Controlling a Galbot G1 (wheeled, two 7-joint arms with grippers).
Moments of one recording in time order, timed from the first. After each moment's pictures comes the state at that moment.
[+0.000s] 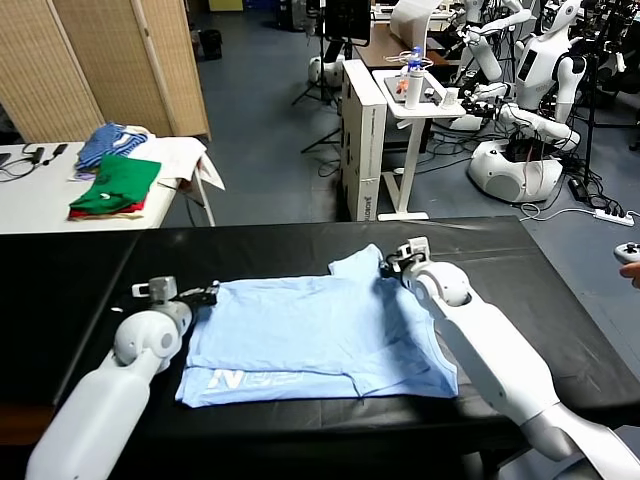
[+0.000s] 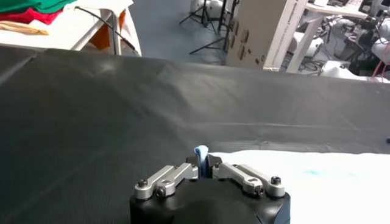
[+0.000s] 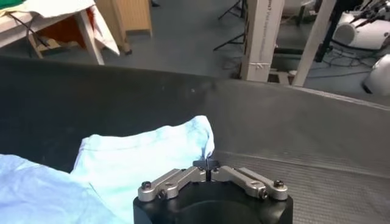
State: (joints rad) left arm 0.97 -0.96 -0.34 -1.73 -0.89 0.60 -0.27; right arm -0.59 1.08 0.03 1.44 0.72 -0.49 0.07
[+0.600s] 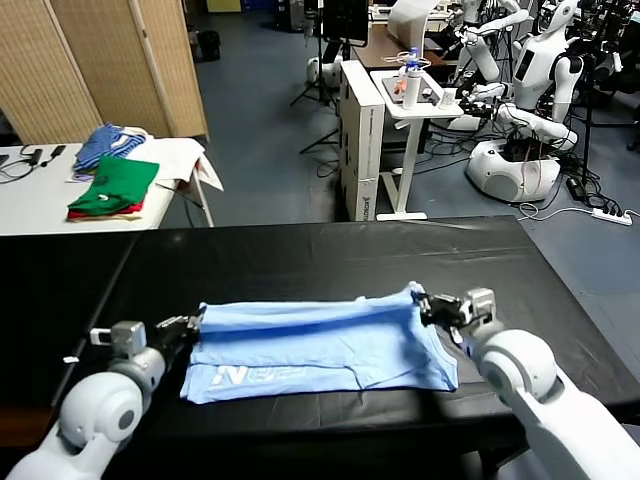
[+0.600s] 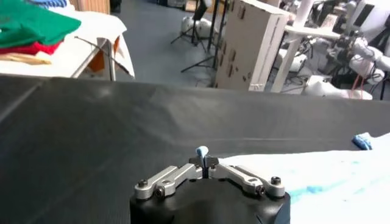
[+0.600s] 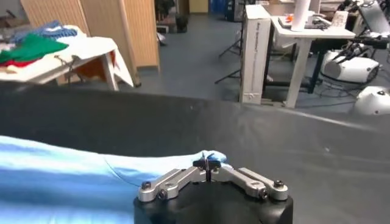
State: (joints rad) left arm 1.22 -0.91 -0.49 -2.00 -0.83 0.58 -0.25; right arm -0.90 0.90 0.21 1.84 0.78 -0.63 0.14
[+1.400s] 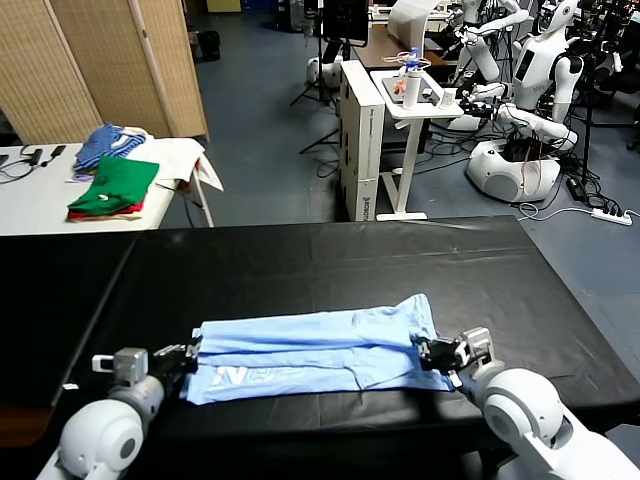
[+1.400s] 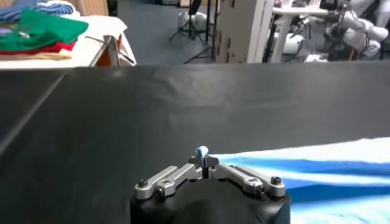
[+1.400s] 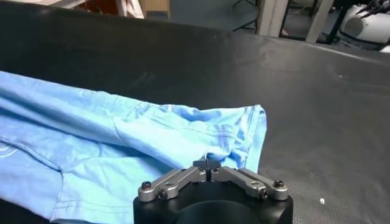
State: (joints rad) left arm 1.42 -0.95 -0.54 -2.08 -0.74 0.61 -0.25; right arm -1.19 0.80 0.26 2.07 0.80 -0.74 0.21
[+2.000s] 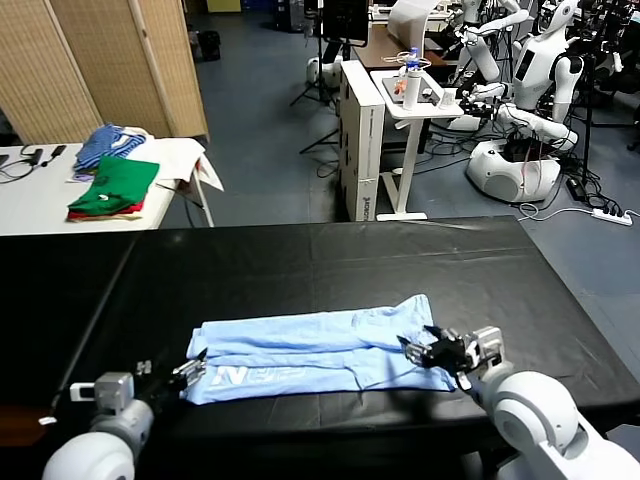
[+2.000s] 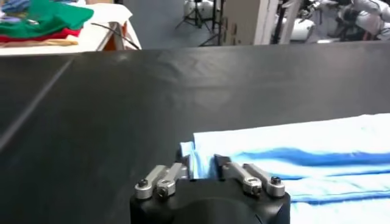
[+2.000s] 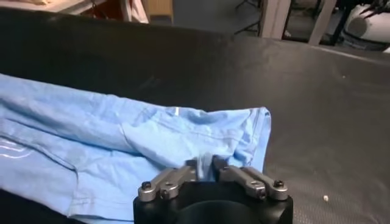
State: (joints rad) left arm 1.52 -1.01 -0.57 -2.16 -0.67 0.64 -0.29; right arm -1.23 0.80 0.30 2.12 0.81 -0.74 0.21
